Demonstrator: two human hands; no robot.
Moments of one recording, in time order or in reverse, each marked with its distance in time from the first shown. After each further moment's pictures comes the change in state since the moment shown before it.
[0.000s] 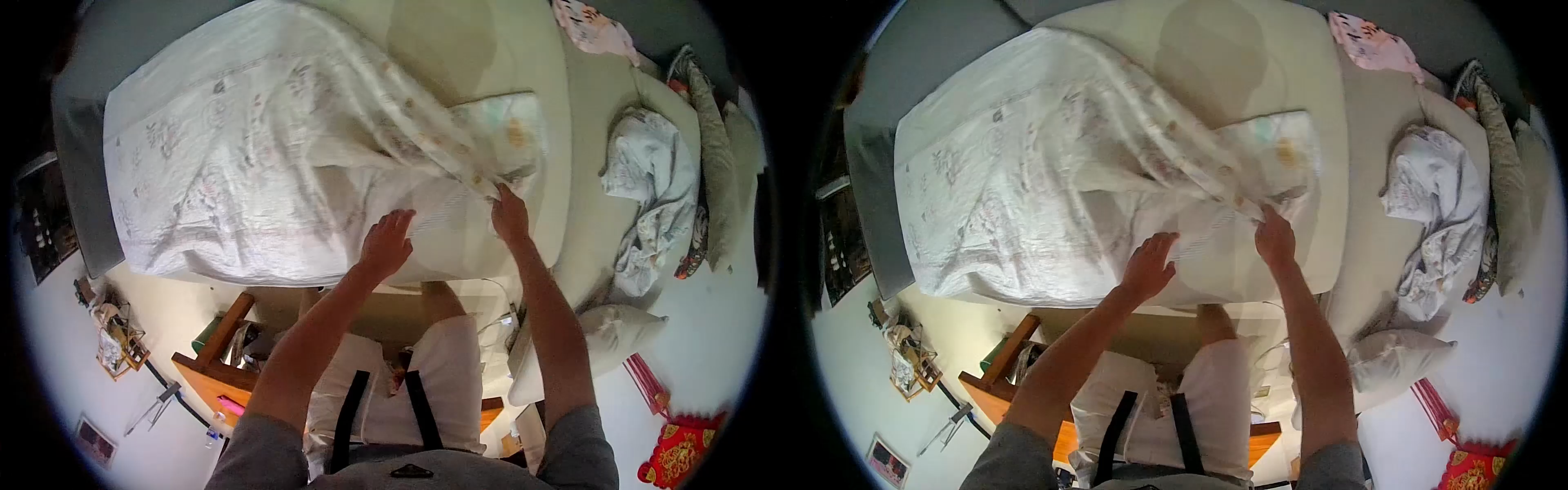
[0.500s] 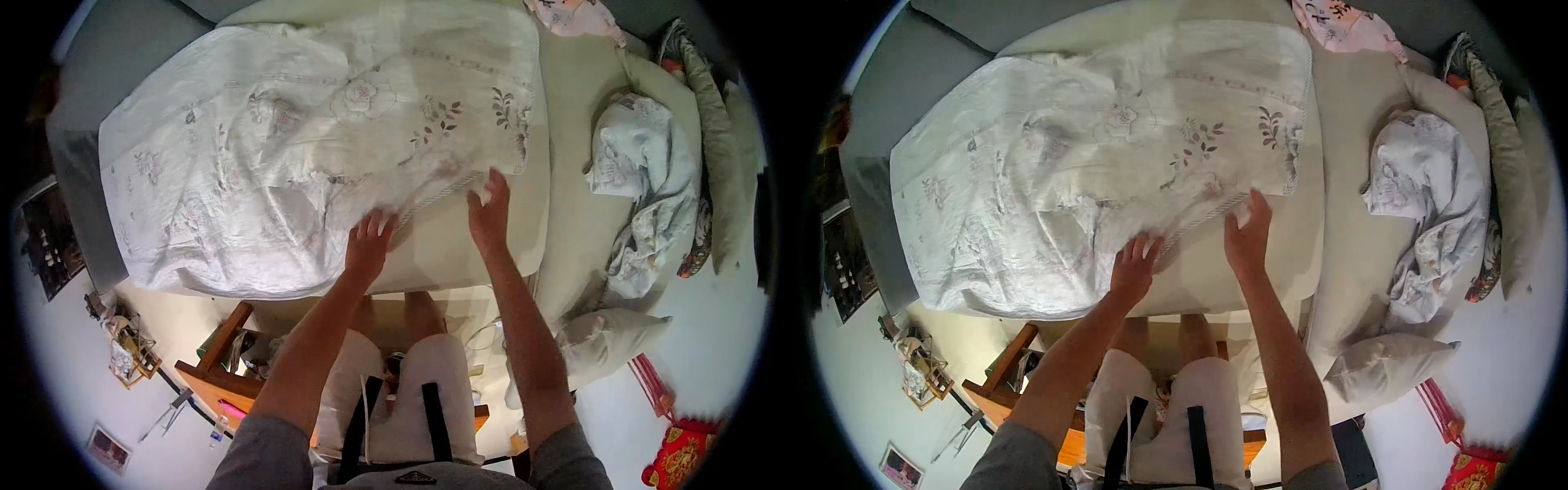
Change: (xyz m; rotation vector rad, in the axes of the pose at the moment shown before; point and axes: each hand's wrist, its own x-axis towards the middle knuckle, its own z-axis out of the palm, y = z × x) left_hand 0.039 0.006 0.066 0.548 0.121 0.093; right_hand 0.008 -0.012 -0.021 0.526 0.429 0.058
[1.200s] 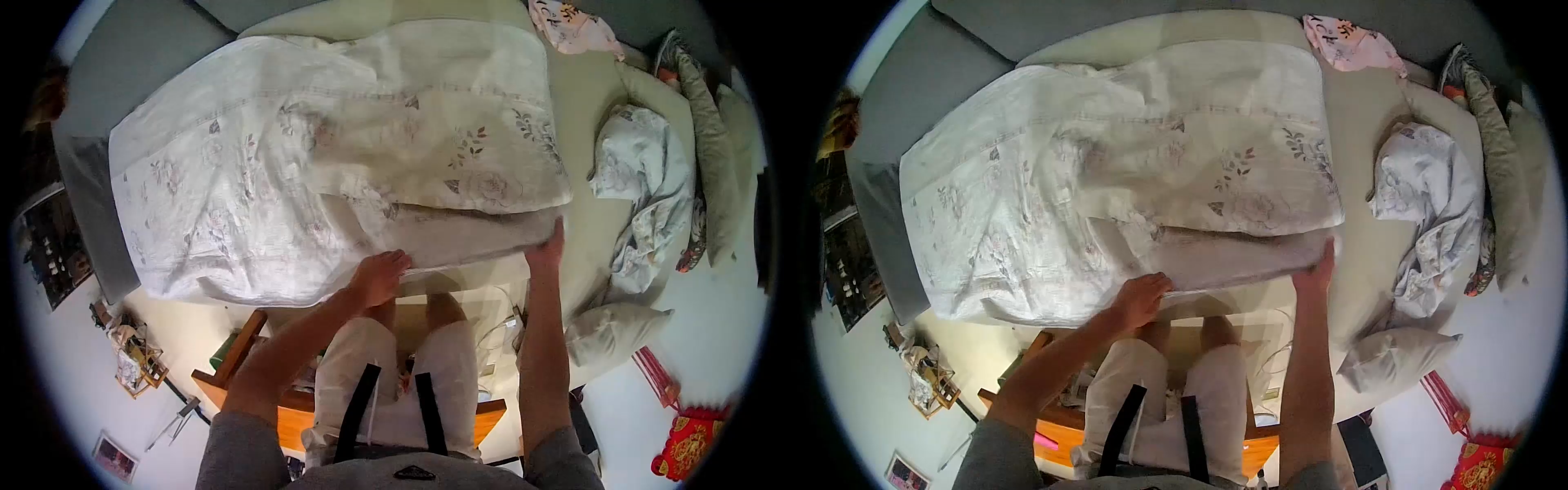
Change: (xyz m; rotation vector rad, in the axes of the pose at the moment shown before) left_hand -0.026 -0.036 -0.111 -0.489 -0.340 0.217; right_hand 0.000 0.001 -0.080 1.406 0.316 0.945
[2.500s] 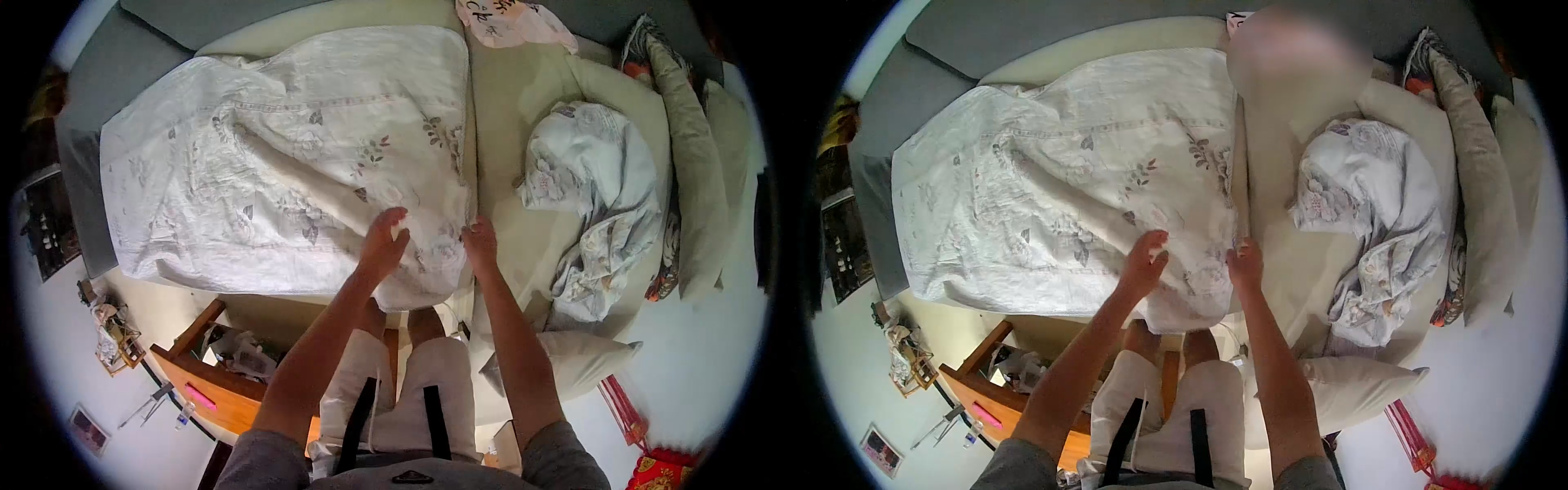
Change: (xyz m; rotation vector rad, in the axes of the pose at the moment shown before) left_hand 0.200 0.163 0.080 -0.565 0.474 -0.374; right_hand 0.136 -0.084 -0.121 -1.440 -0.300 -0.545
